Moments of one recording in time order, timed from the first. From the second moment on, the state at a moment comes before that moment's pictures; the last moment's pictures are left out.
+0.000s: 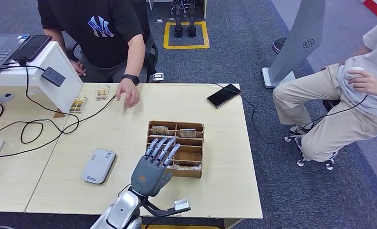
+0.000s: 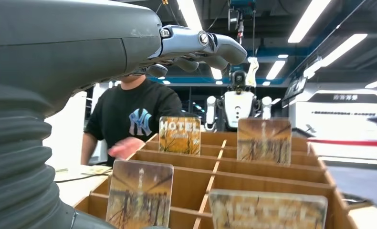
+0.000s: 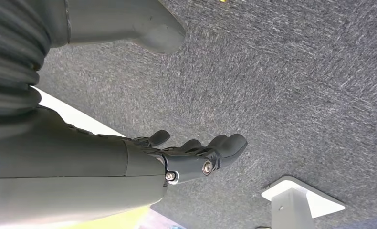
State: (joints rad) left arm -0.16 -0.06 -0.52 -1.10 -1.42 0.70 -0.16; right arm -0.08 0.33 -1.54 -0.54 0.80 -0.69 -0.29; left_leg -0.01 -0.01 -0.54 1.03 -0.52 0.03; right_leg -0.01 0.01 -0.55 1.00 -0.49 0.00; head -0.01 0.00
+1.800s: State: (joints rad) left arm -0.30 0.06 -0.73 -0.98 -1.48 0.71 0.08; right arm -0.08 0.33 -1.54 -0.54 0.85 -0.69 -0.30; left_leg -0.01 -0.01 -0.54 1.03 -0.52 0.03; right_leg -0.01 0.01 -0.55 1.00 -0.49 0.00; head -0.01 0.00
